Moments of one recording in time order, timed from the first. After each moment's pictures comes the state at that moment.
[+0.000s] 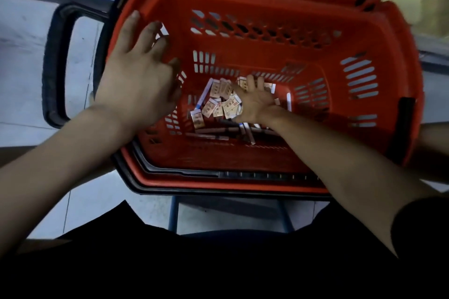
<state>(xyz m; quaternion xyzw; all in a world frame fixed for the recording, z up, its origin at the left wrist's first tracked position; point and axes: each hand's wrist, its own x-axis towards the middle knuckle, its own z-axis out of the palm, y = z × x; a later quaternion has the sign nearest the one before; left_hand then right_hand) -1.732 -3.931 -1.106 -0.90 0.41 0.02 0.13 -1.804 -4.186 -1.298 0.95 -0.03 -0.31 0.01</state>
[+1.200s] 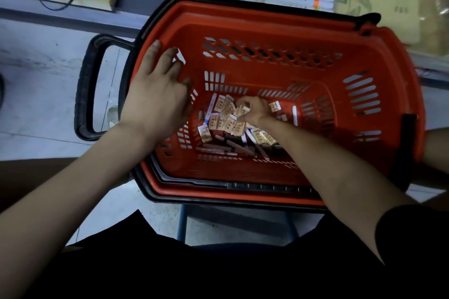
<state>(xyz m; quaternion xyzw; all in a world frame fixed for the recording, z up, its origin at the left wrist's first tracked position) -1.734 -3.934 -1.108 -0.91 0.39 0.00 0.13 -1.785 -4.178 -1.310 0.87 -0.25 -0.23 -0.36</state>
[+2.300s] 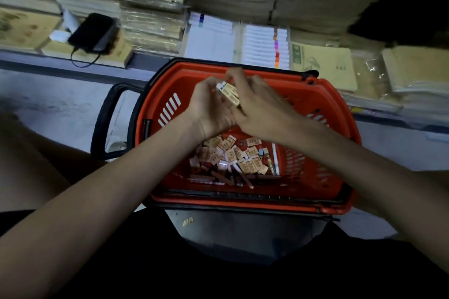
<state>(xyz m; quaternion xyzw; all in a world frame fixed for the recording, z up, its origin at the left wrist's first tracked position) -1.746 -4.042 -1.053 -0.34 -0.14 0.48 -0.79 -1.813 -4.165 -1.025 0.98 0.07 -0.02 -0.17</state>
